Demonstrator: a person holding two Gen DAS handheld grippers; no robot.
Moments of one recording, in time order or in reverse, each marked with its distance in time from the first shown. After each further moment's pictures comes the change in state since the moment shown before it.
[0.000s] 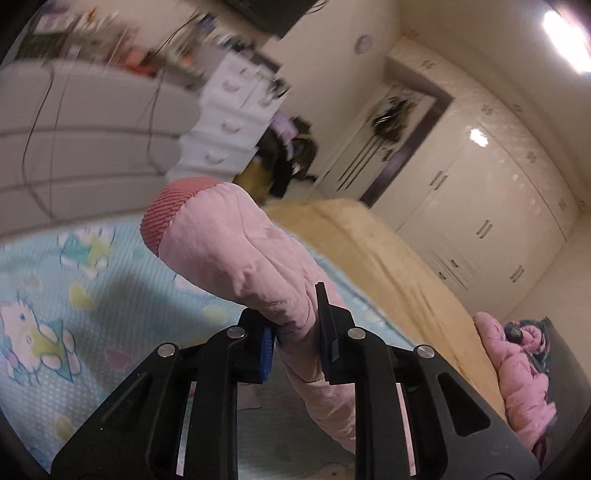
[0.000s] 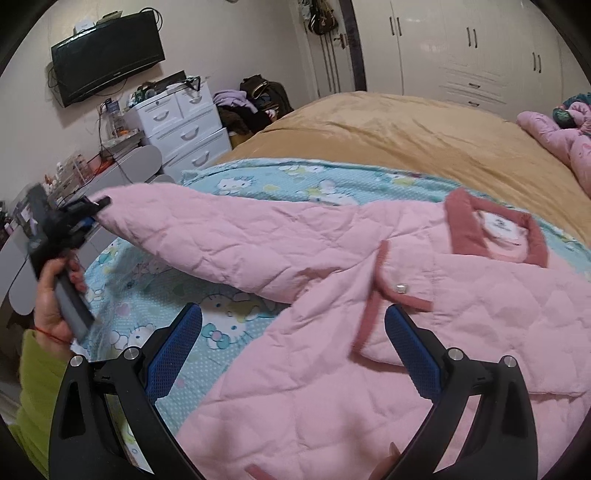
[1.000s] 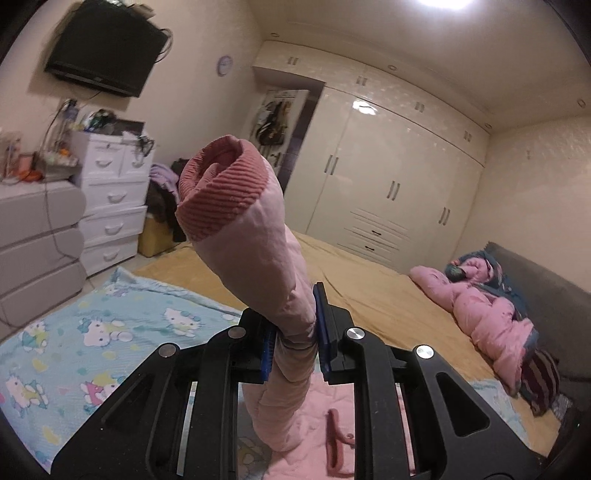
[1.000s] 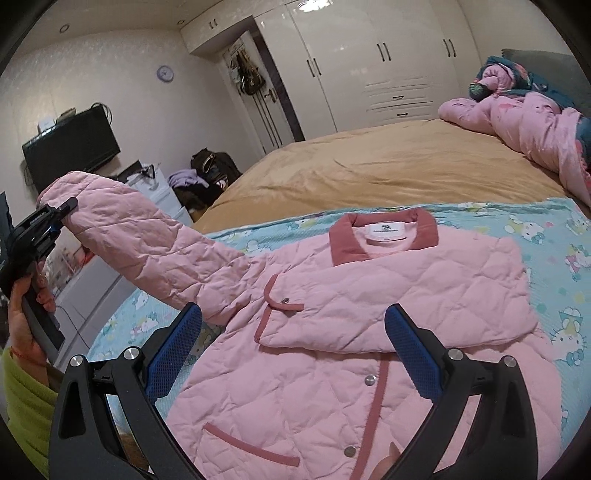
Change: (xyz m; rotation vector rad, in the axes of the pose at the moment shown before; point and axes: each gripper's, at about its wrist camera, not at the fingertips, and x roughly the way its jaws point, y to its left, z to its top) left arm -0.105 -0.213 -0.018 0.358 -0.048 -0.276; right arm -0.154 -0.117 -0.052 0.268 -0.231 -0.055
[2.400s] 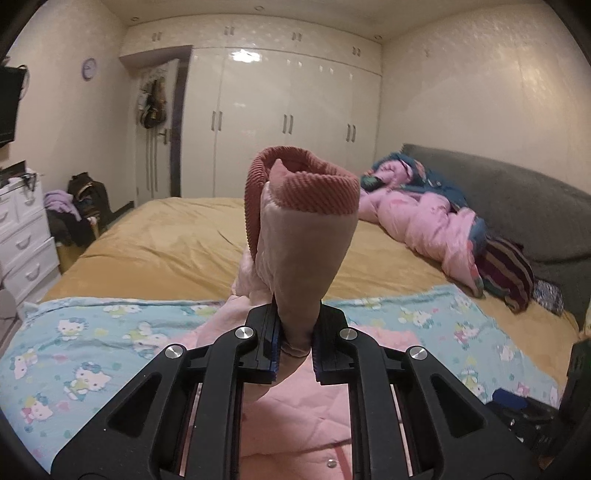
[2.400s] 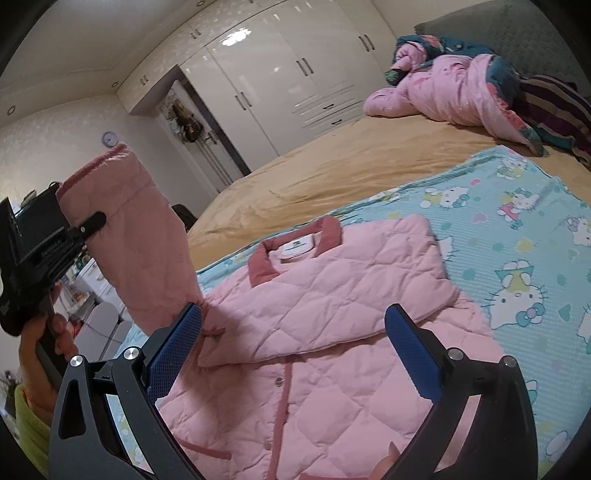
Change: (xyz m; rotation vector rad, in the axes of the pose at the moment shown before) left arm 0.059 -0.219 -0.105 0.342 0.203 -0.278; right arm -0.068 -0.138 -0.022 0.271 -0.109 -0.100
